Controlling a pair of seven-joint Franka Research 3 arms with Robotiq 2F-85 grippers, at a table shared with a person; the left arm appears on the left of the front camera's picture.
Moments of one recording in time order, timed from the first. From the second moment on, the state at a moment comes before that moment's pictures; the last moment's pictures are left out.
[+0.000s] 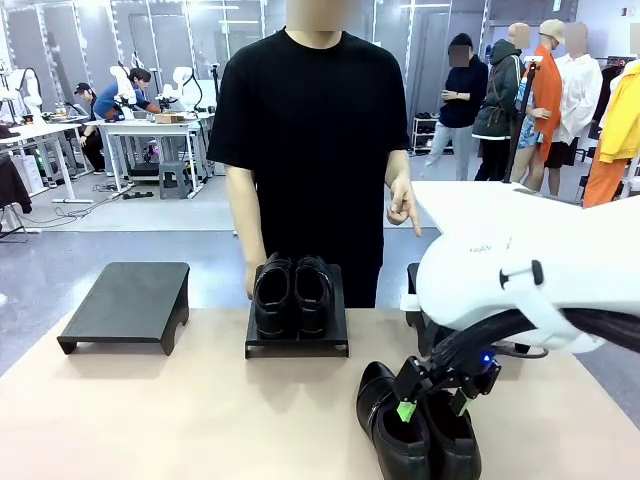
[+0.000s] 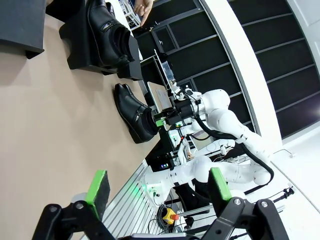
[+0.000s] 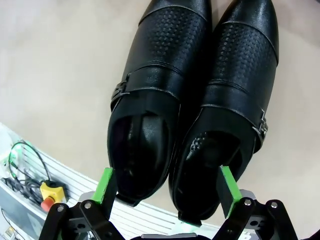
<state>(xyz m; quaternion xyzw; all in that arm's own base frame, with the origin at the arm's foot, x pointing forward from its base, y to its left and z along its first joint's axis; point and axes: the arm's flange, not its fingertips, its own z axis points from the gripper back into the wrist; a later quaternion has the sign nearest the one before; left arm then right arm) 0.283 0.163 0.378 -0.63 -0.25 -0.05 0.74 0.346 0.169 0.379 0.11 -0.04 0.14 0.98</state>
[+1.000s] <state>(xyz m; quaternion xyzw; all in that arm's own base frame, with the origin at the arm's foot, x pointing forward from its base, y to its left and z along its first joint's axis) 0.283 0.163 0.378 -0.63 -0.25 -0.05 0.74 0.341 0.194 0.335 0.04 -0.02 0.14 0.99</state>
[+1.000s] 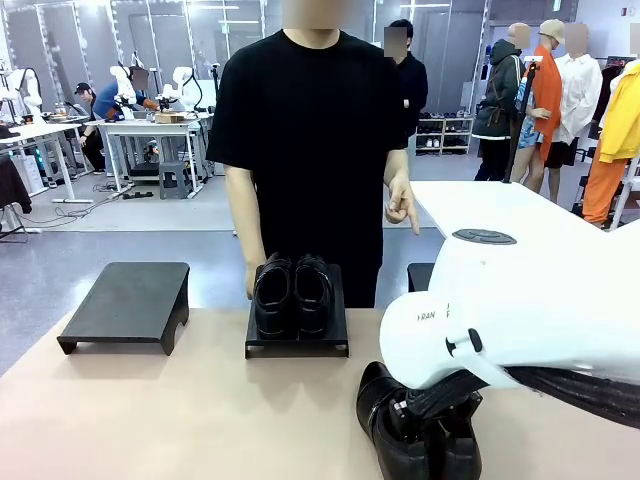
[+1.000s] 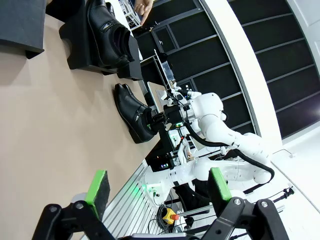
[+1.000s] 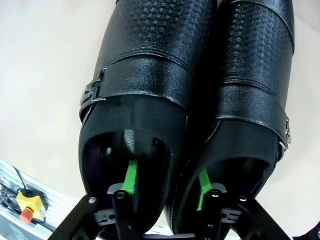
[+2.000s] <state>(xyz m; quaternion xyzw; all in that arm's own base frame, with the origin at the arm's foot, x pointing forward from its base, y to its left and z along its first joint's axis) 0.283 0.163 0.378 -0.63 -0.25 -0.05 0.74 0.359 0.161 0.385 0.03 -0.05 0.11 0.99</state>
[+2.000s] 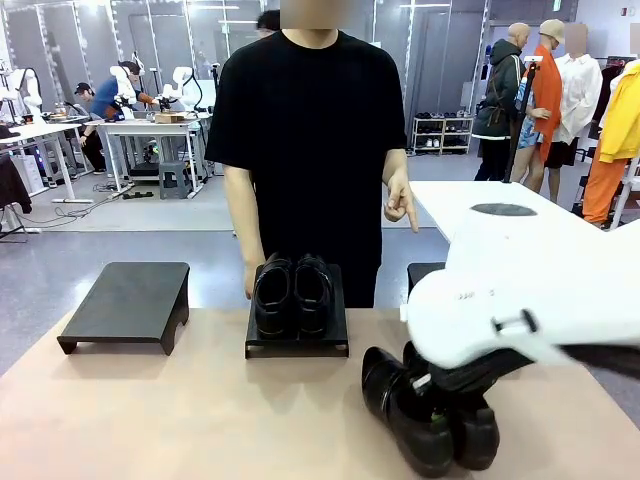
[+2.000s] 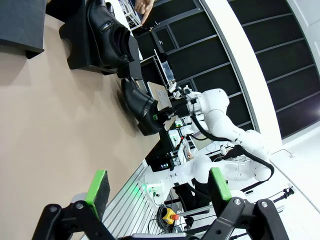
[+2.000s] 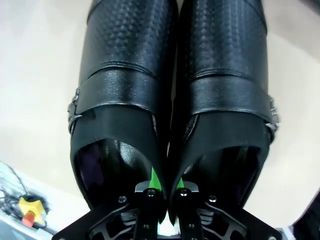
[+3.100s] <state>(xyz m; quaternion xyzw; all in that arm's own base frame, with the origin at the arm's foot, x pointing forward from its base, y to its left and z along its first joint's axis) 0.283 0.163 0.378 -0.63 -0.25 -0.05 0.74 0.400 0.068 0.522 0.05 -0.15 0.08 0.99</state>
